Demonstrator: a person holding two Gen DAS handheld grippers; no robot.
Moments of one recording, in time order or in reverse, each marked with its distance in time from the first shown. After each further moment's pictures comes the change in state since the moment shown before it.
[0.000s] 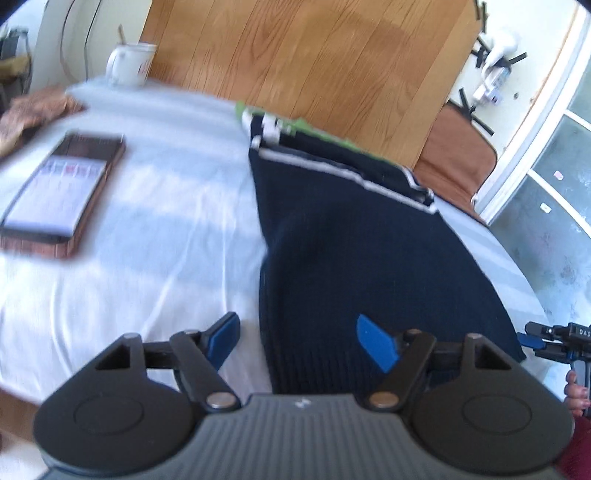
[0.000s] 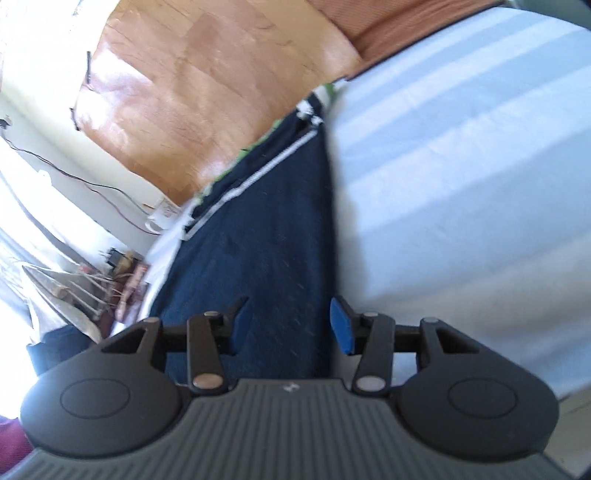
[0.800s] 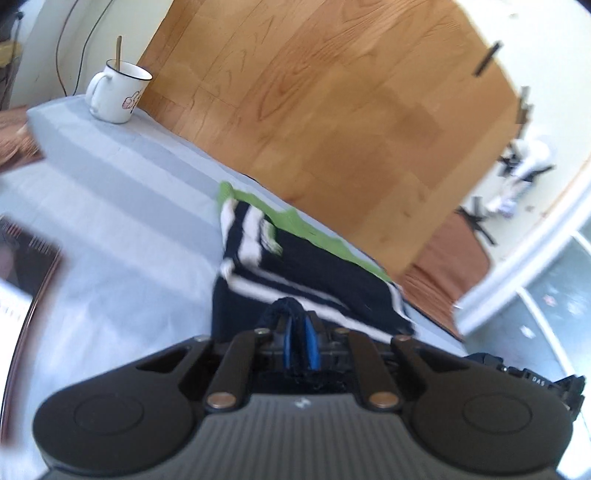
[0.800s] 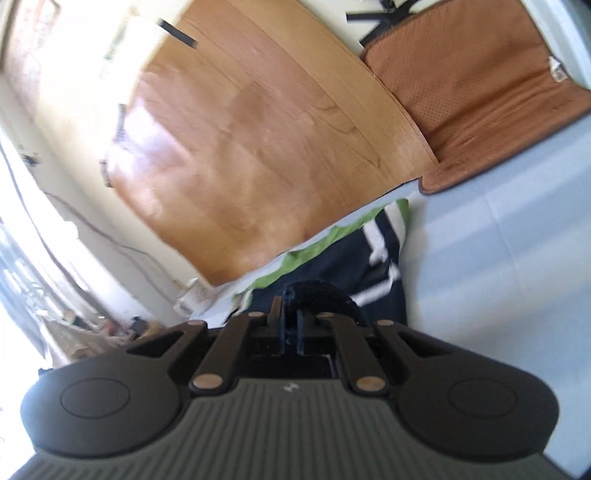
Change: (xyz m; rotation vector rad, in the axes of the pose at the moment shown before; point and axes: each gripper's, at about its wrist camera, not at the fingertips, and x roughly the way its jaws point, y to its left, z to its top) left arm 0.064 0.010 0.146 -0.212 -0.124 -0.086; right arm 0.103 0.030 0.169 -0.062 -0.186 0.108
